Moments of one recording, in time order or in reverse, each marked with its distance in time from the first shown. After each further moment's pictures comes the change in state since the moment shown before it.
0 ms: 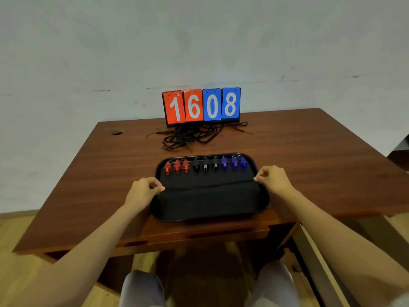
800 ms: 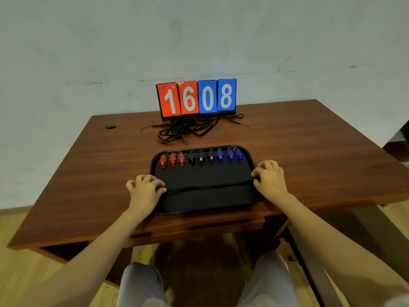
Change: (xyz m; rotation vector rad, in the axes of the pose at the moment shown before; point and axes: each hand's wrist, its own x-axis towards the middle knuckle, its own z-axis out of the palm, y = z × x) left_hand -0.019 -0.002 0.034 0.434 0.163 0.145; right_hand -0.023 0.021 0.022 -0.437 0.158 -0.230
